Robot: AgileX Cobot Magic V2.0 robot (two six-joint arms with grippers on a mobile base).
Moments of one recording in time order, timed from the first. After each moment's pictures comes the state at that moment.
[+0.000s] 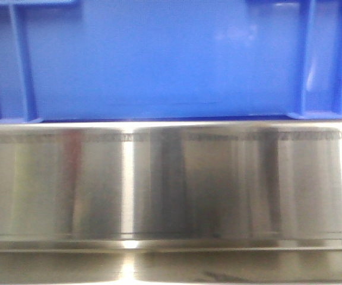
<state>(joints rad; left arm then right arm) -0.34 1.71 -1.82 0.05 1.22 -0.19 0.16 1.73 -1.80 0.16 1.19 0.05</state>
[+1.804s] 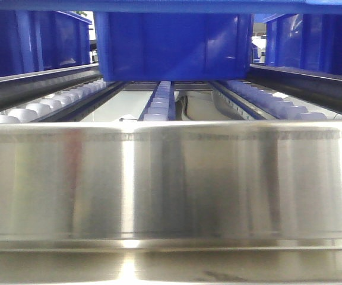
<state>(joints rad) -0.36 1.55 -2.00 0.04 1.28 -0.21 0.16 1.47 -1.79 0.16 1.11 0.06</state>
